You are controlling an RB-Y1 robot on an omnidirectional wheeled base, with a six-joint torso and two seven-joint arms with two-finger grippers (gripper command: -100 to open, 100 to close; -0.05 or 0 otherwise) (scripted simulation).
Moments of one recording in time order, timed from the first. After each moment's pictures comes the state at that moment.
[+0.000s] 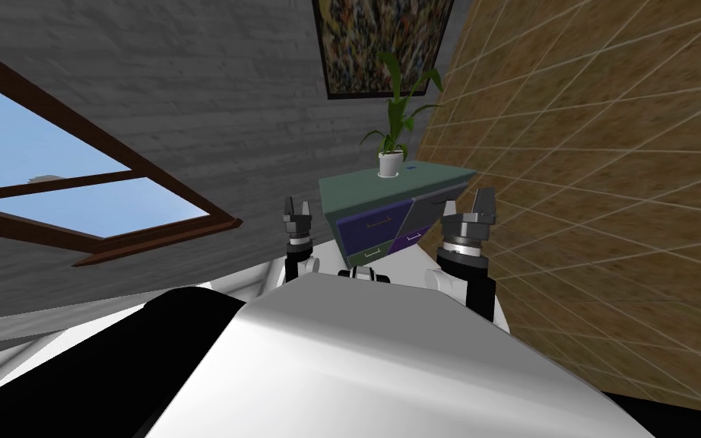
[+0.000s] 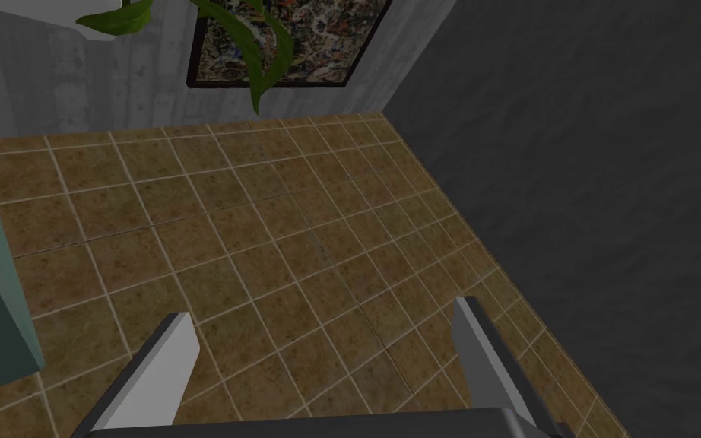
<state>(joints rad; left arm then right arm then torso) 0.49 0.02 -0.02 -2.32 -0.03 -0.55 0.05 0.47 -0.06 -0.03 -2.35 -0.09 -0.40 0.13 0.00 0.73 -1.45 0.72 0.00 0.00</state>
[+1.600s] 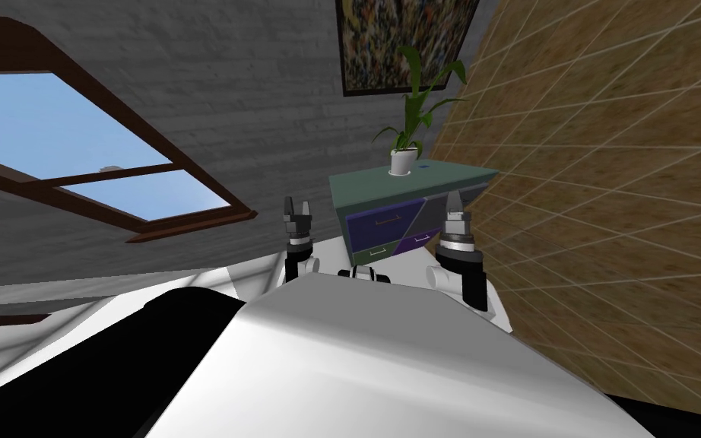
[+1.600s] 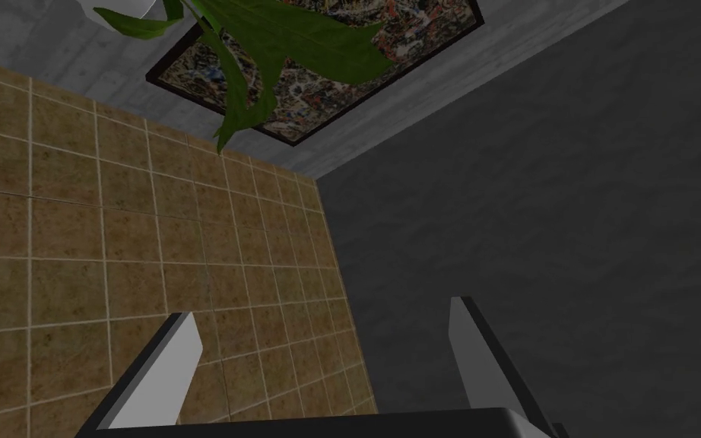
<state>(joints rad) 0.49 0.02 -0.02 -2.32 -0.03 -0.55 0.05 0.40 -0.14 -0.05 -2.28 0.00 -0.44 0.54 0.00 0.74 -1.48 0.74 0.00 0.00</state>
